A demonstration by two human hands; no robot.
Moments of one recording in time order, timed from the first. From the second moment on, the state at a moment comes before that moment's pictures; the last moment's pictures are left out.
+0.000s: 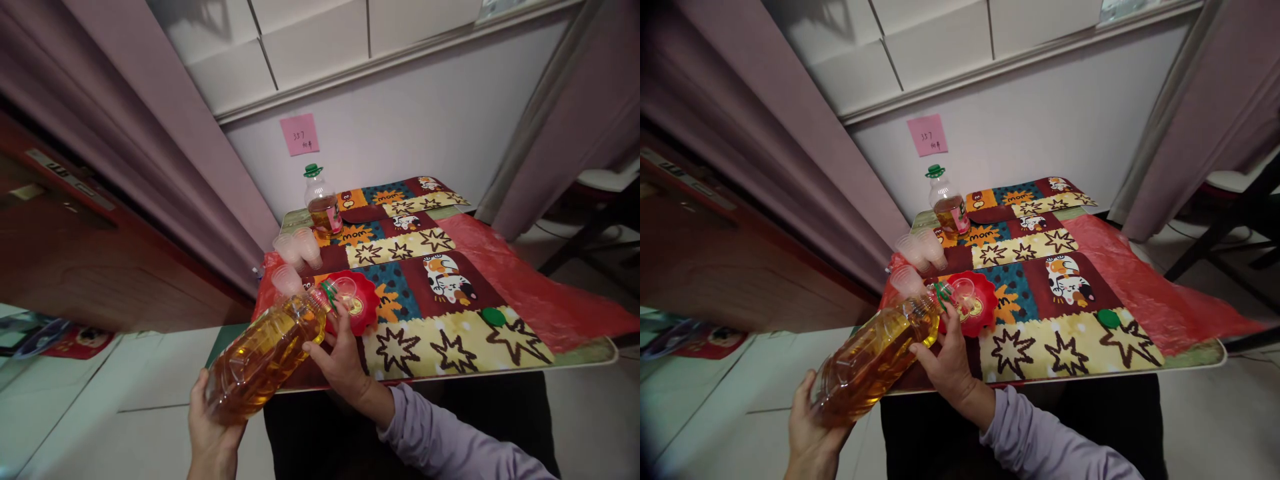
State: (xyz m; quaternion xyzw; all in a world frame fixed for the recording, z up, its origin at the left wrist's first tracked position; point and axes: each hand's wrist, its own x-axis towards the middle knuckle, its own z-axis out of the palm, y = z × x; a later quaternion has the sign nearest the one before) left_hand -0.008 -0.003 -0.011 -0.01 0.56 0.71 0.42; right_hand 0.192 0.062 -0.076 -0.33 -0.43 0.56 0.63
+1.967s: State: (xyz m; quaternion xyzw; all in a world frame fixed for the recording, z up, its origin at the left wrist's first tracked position) left_hand -0.001 -0.003 0.002 -0.01 0.58 0.71 0.40; right_hand 0.191 0.062 -0.080 -0.37 -0.45 0.52 0.63
